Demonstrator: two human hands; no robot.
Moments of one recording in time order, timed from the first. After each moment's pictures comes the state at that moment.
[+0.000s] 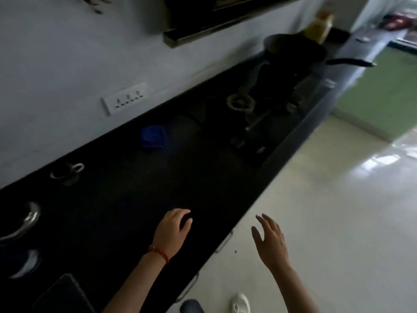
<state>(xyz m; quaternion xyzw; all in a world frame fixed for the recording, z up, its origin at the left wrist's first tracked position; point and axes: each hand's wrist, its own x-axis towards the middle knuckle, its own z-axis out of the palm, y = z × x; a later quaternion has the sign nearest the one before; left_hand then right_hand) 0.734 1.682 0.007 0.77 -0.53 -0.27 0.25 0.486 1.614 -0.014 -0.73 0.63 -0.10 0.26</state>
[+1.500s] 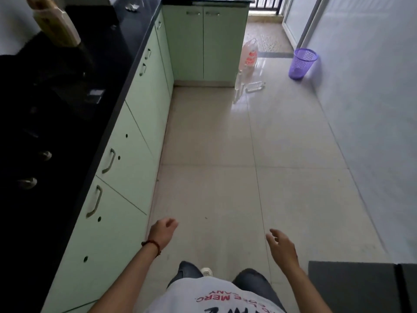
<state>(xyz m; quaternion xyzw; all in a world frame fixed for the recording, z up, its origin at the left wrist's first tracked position) 0.197 1.245 -0.068 0.67 -0.57 -0.47 0.05 -0.093 1.402 -0.082 -0.28 0.87 -0.21 0.36</state>
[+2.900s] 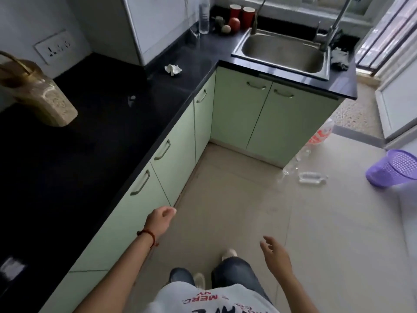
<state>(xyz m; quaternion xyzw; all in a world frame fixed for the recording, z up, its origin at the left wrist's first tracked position) -0.005 0.502 -0.045 0.74 -0.44 -0.46 0.19 -0.327 0.572 -0.076 -0.43 0.80 -0.13 0.41</state>
